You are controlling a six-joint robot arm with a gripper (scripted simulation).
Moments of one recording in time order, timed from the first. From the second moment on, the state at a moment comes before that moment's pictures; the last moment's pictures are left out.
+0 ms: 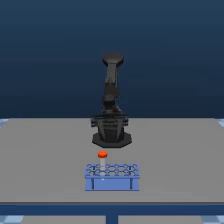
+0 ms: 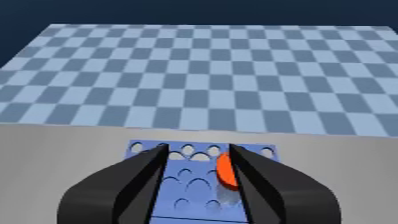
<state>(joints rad) -0.10 -0.44 1.01 -0.83 -0.20 0.77</state>
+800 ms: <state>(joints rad) -0.17 -0.31 0.91 -1.15 -0.16 1.06</state>
